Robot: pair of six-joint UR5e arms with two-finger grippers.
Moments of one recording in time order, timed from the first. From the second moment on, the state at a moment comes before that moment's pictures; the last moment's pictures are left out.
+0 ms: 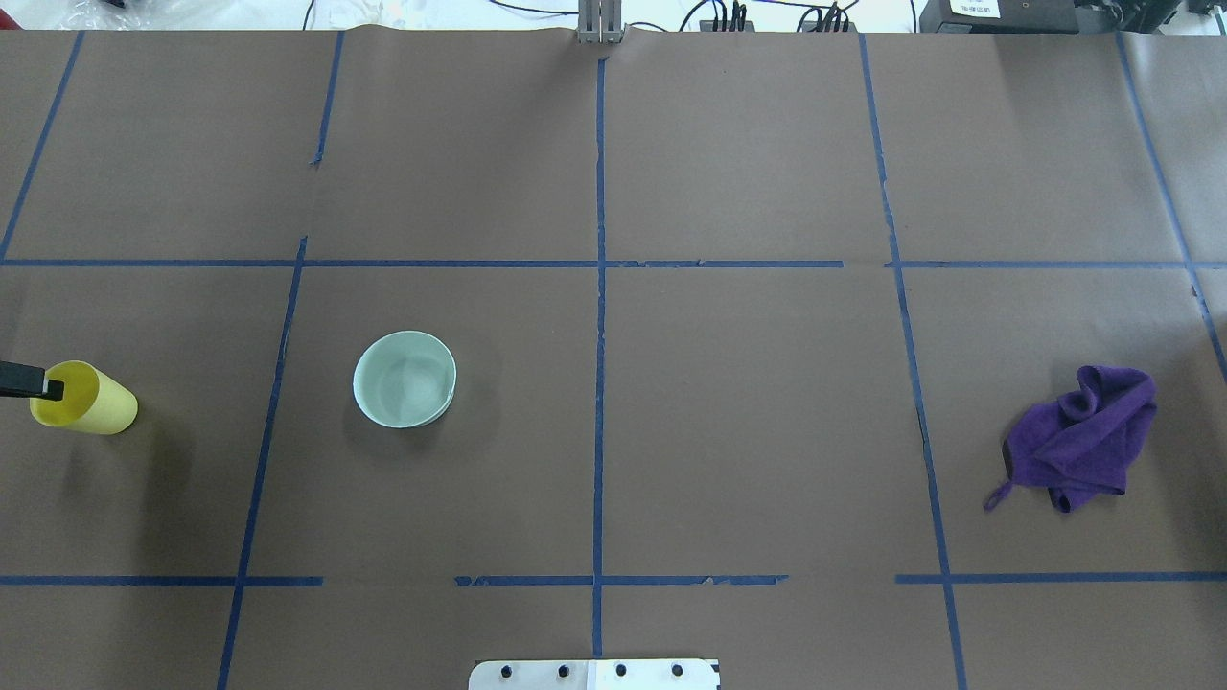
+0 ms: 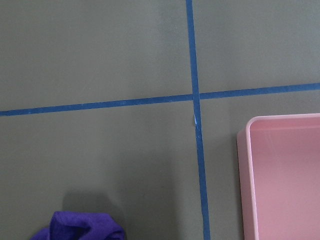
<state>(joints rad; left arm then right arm) -0.99 -1.32 -1.69 -2.47 -2.20 -0.95 1.58 -1.73 1.77 -1.42 2.44 0.22</state>
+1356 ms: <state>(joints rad) -0.94 -1.34 -1.68 -2.48 -2.15 -0.96 1.58 -1.72 1.77 -1.42 2.43 0.22</state>
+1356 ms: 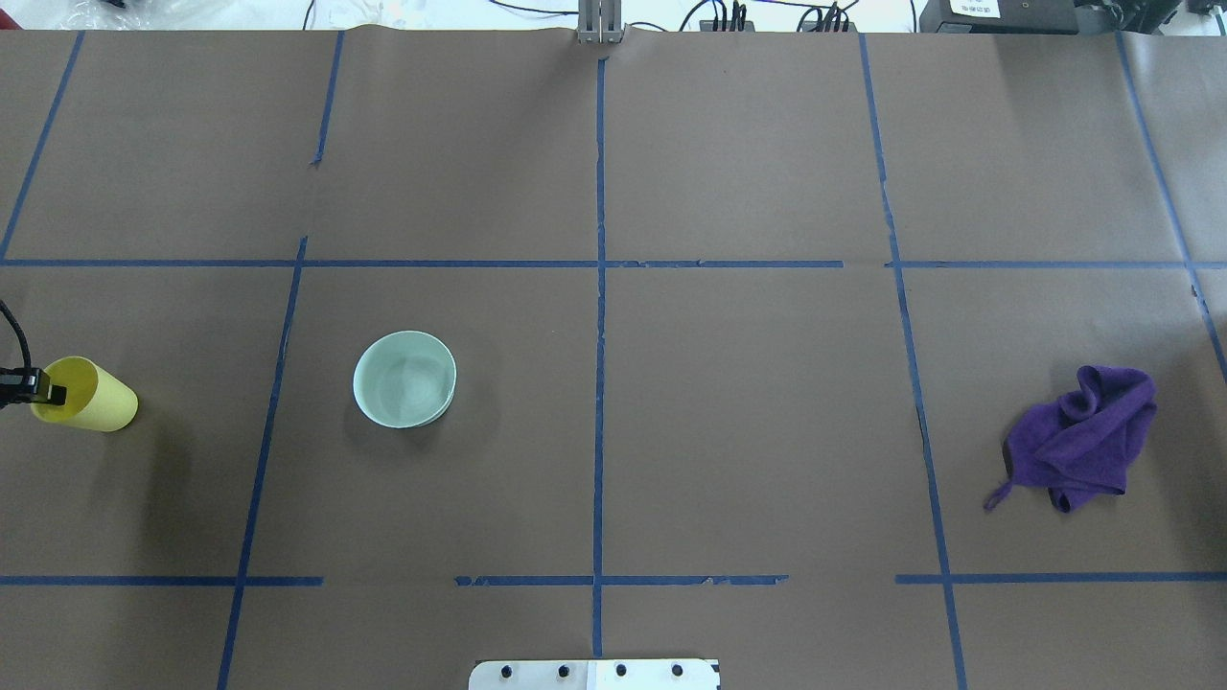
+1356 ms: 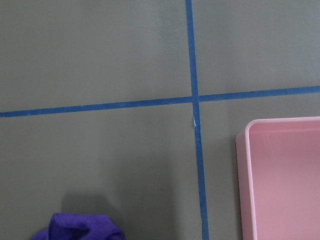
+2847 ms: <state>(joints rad) -1.12 -1.36 -1.96 -2.14 -2.22 -0.81 1.37 -1.77 1.80 -1.17 2.45 0.65</state>
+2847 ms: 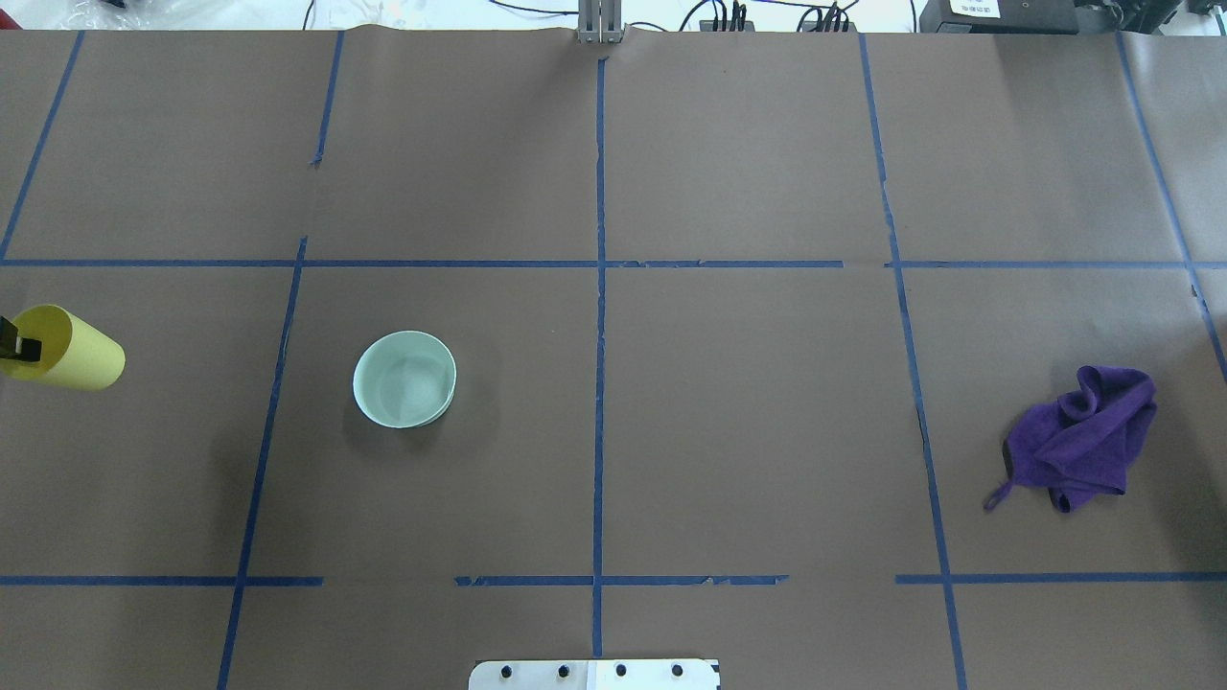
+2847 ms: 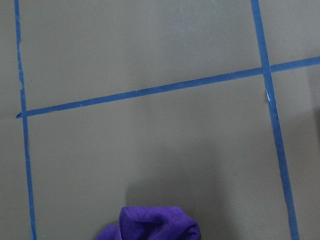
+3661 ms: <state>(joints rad) -1.47 -1.60 -1.96 -1.70 -2.22 -0.39 0.97 -1.81 1.78 -0.88 2.17 1.13</state>
